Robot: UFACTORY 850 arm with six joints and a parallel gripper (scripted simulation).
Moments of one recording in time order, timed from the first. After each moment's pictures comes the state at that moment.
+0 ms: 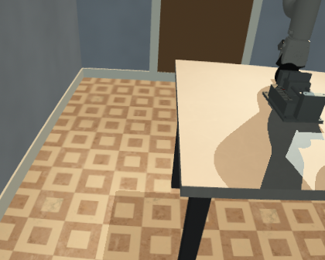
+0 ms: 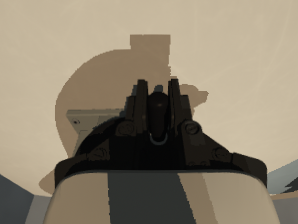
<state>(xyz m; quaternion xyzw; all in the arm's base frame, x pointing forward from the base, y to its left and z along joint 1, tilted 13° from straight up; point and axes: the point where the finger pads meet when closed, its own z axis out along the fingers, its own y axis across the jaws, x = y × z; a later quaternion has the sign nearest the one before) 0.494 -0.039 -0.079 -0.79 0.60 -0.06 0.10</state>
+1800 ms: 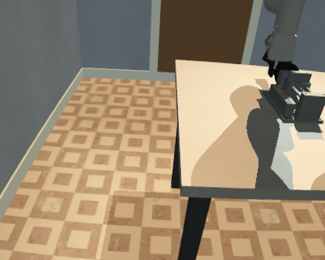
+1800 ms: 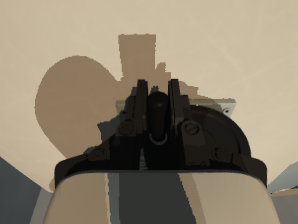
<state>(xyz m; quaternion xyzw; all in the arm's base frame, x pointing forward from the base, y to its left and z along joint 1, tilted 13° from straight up) 0.548 -0.025 -0.050 -0.79 0.60 -0.06 0.10</state>
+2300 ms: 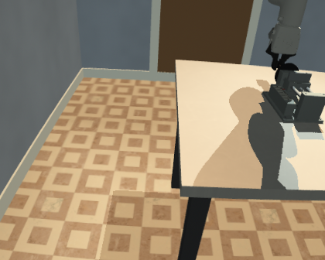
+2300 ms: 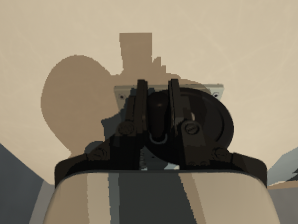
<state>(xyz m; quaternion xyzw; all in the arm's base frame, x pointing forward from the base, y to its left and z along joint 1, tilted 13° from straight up) 0.534 -0.030 -0.023 -0.79 0.60 -0.06 0.10</state>
